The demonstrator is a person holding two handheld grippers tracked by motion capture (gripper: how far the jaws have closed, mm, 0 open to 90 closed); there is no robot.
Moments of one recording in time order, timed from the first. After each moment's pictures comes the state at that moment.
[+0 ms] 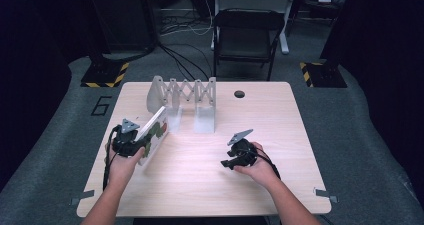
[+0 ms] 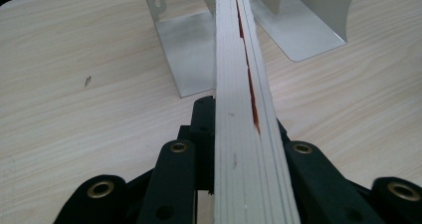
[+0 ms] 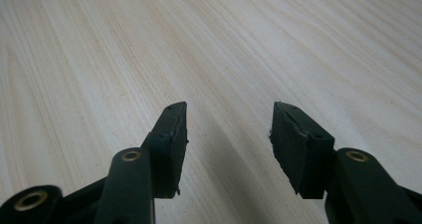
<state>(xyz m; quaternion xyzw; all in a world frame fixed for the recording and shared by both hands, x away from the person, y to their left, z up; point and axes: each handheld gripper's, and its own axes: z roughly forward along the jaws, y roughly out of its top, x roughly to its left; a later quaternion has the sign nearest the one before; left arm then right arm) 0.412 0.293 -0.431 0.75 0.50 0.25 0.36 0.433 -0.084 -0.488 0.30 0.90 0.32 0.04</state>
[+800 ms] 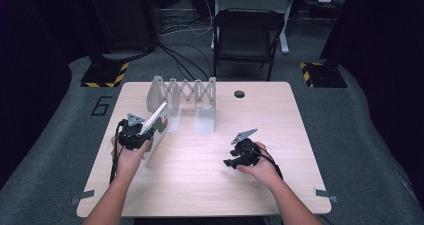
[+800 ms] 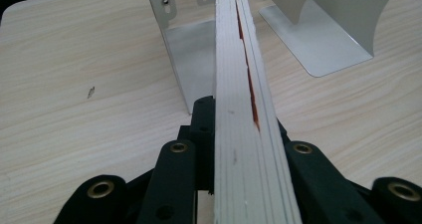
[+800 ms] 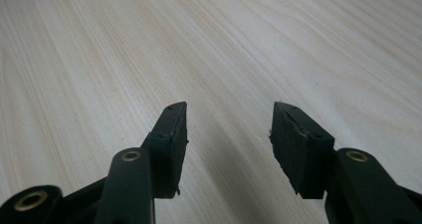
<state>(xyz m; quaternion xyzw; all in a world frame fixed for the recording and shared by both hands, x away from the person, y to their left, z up) 0.435 0.286 -0.438 0.74 0.51 0.26 0.35 0.435 -0.094 -0.488 0.30 0.90 0.32 0.05</state>
